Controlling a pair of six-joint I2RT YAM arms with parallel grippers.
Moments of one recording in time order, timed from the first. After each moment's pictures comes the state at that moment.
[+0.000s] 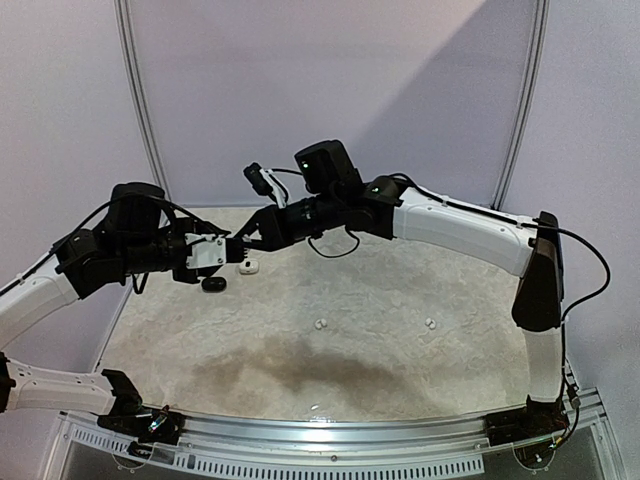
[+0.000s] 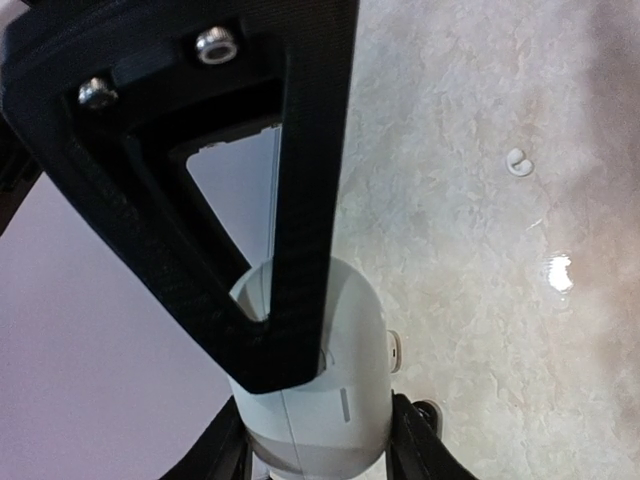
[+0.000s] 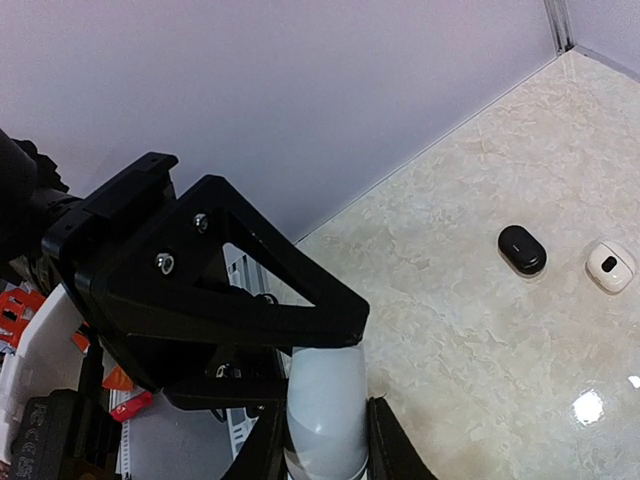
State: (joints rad) left arm -0.70 0.98 0.97 -0.50 -0.01 1.13; right arm 1.01 2.09 2.02 -0.36 -0.50 0.45
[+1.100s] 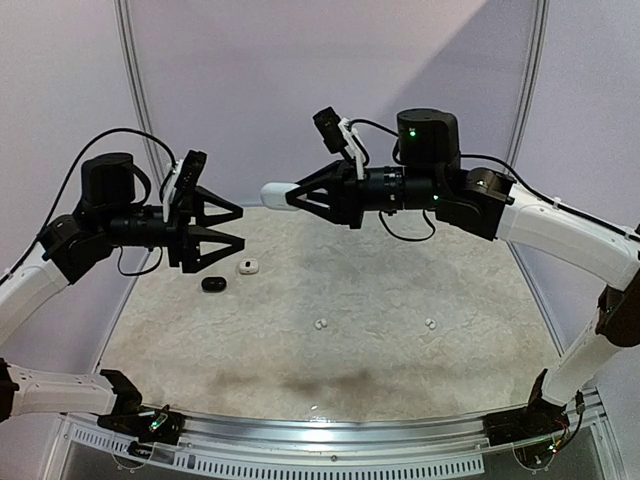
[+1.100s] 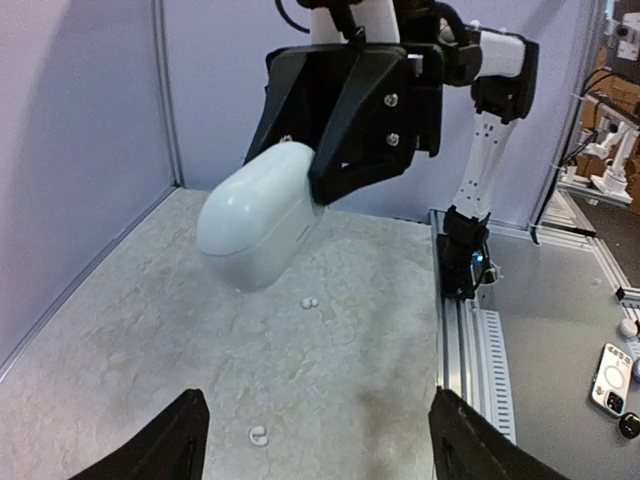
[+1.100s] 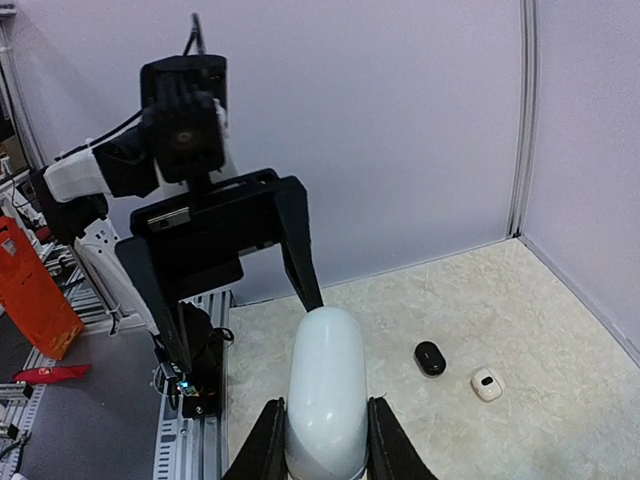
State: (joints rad) left arm -0.57 0.98 1.07 -0.36 0.73 0.16; right arm 0.97 1.61 1.59 -0.14 -0.44 0.11
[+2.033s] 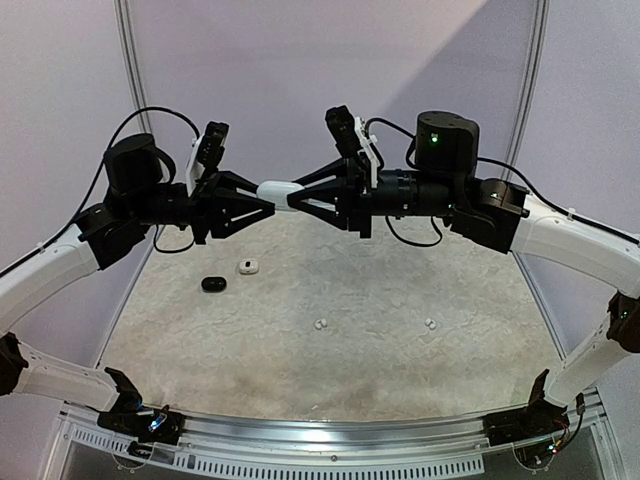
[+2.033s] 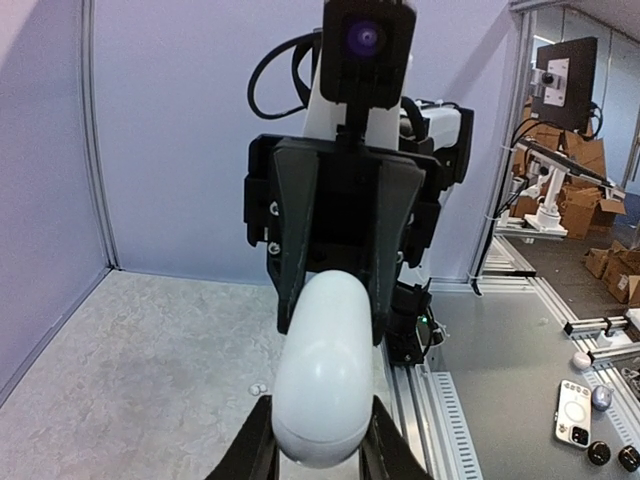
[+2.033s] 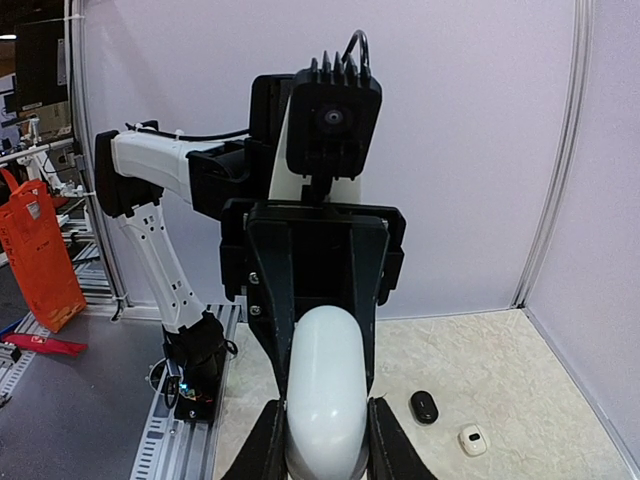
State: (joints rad) left arm -0.65 1.16 1.11 0.04 0.91 -0.06; right arm 1.00 1.52 1.49 -0.01 -0.49 -0.03
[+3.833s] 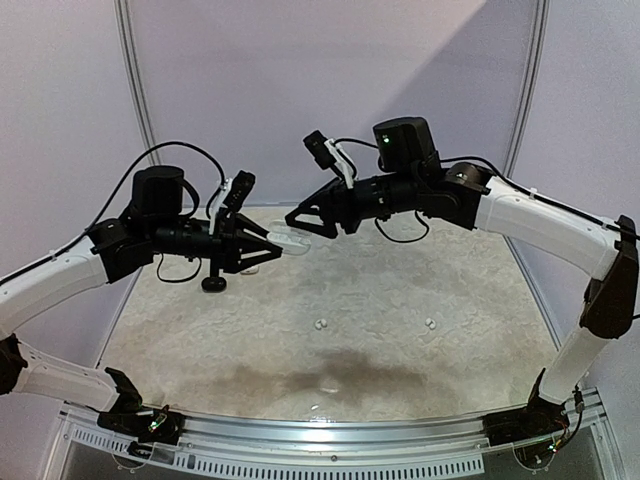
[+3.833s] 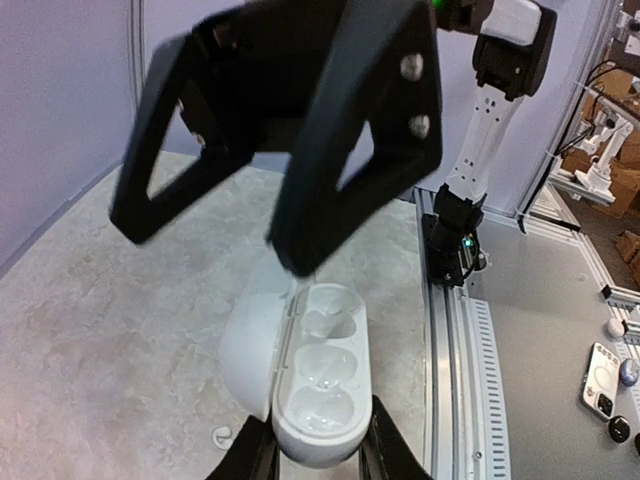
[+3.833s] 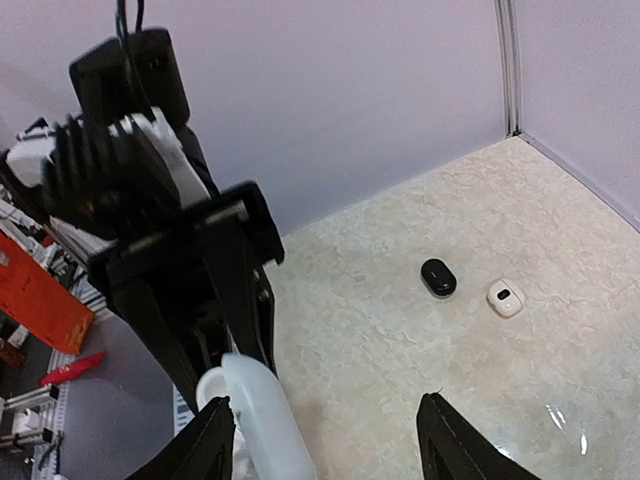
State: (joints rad) left arm -0.67 1.16 1.00 -0.17 0.73 0.09; right arm 0.91 1.70 1.67 -0.34 -0.48 0.17
